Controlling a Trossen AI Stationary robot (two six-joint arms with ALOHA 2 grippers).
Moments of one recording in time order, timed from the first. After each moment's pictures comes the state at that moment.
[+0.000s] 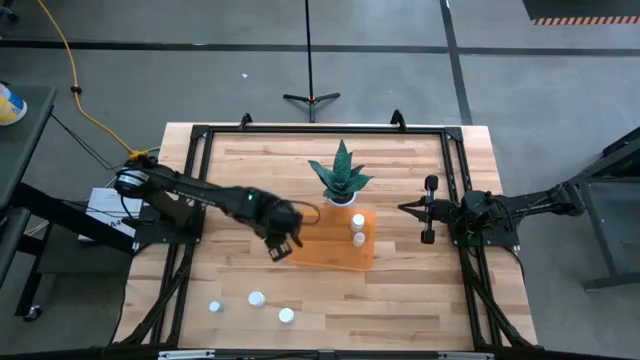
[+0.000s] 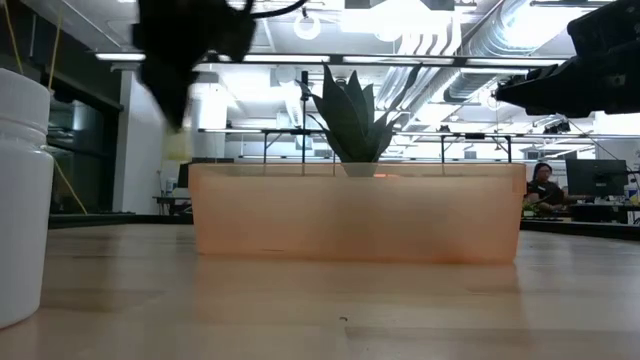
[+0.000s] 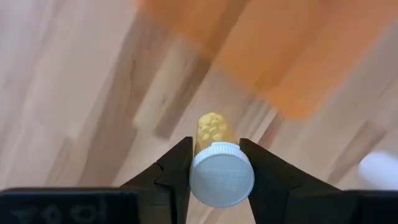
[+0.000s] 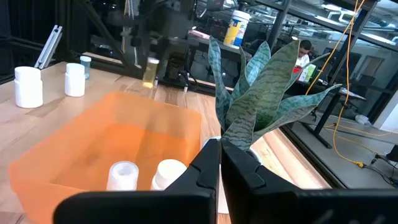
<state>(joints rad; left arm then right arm) -0.20 1.58 1.28 -1.08 -0.07 -0.71 0.14 0.18 0.01 0.13 0.26 -0.25</state>
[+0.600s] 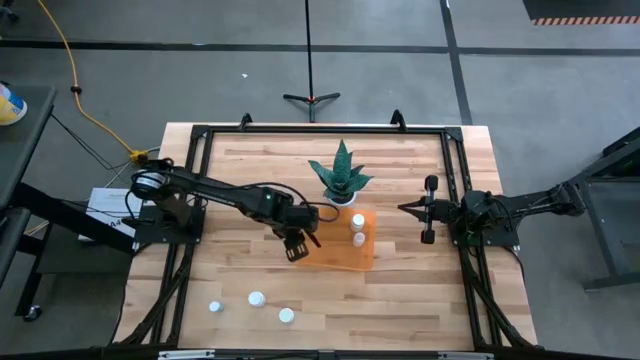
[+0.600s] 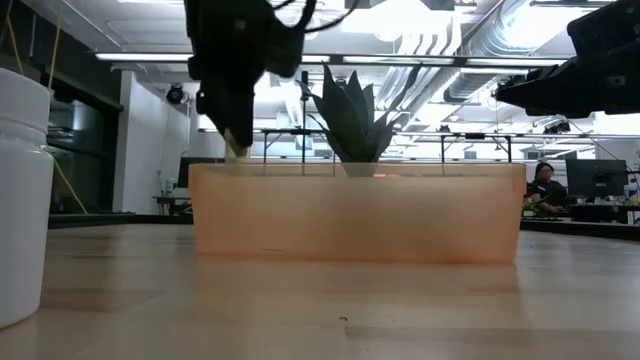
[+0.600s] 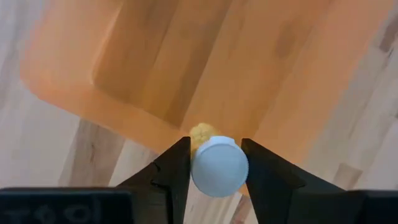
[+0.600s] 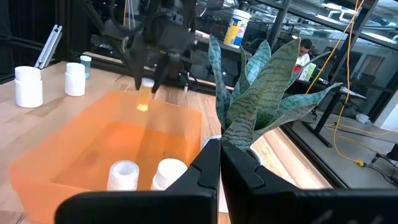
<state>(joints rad) -0.14 1.71 1.30 -0.85 -0.01 -0.53 0.14 0.18 0.01 0.13 0.26 -0.24</state>
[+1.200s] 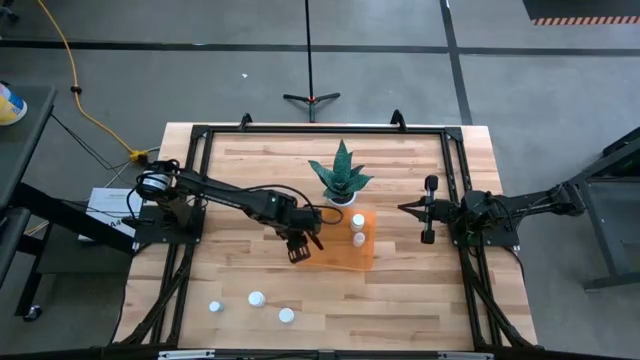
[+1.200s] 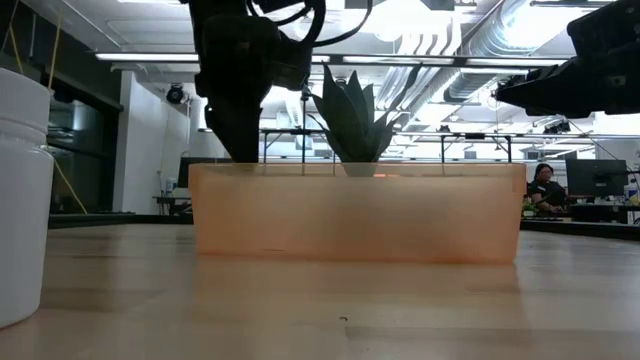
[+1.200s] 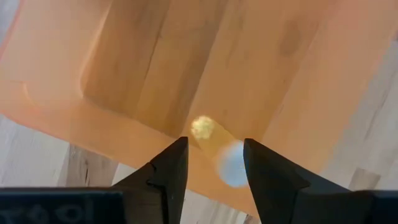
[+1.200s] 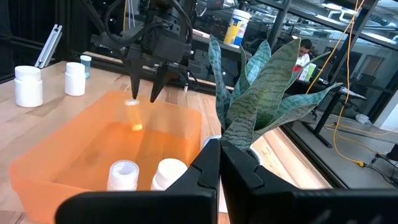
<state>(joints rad) -0.14 1.75 1.29 -0.81 -0.01 -0.48 0.14 0.18 0.01 0.13 0.26 -0.25</state>
